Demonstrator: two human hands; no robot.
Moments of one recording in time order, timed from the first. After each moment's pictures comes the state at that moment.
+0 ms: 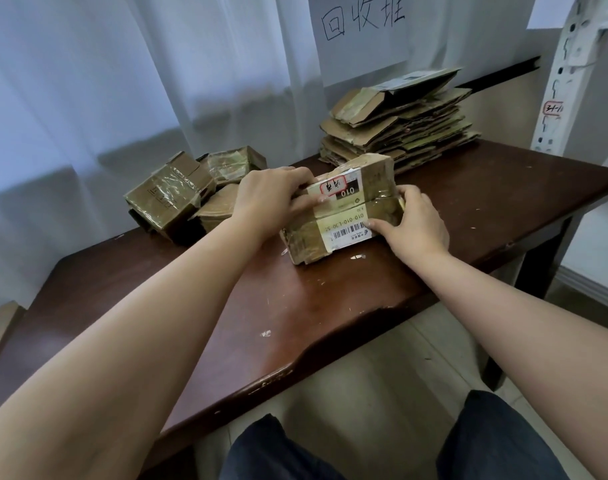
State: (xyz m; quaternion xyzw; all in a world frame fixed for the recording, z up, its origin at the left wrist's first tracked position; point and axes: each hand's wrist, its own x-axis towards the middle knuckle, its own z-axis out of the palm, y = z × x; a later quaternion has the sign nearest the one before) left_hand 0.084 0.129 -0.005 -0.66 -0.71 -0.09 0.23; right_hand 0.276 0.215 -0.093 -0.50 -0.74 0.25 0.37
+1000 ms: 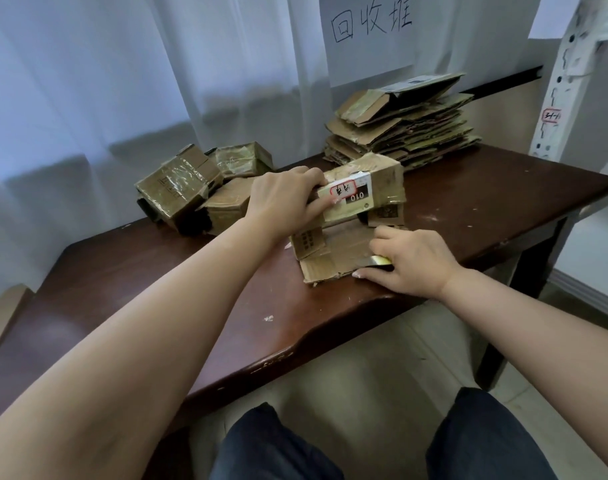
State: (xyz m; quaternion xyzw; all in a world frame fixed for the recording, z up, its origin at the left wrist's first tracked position) left_hand 0.105 0.115 -0.010 -0.64 -0.72 -0.05 0.25; right_hand 0.307 0.180 -0.104 -0.22 -0.94 -0.03 0.26
